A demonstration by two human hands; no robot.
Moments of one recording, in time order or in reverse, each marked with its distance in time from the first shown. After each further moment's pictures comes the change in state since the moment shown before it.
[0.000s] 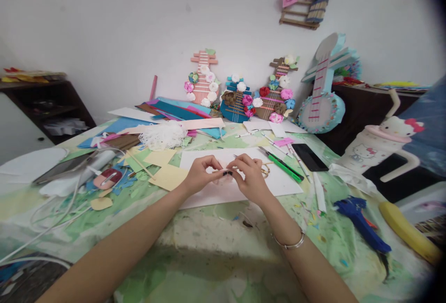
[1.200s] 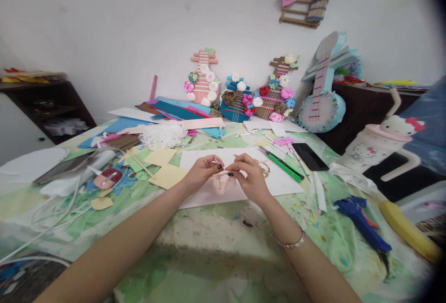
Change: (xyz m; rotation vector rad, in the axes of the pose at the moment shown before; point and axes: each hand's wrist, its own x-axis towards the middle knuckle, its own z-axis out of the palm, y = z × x) left_hand 0.004 0.001 0.002 -0.508 -0.155 -0.331; right_hand 0.003 -0.002 0.001 0.320 0.100 -0.014
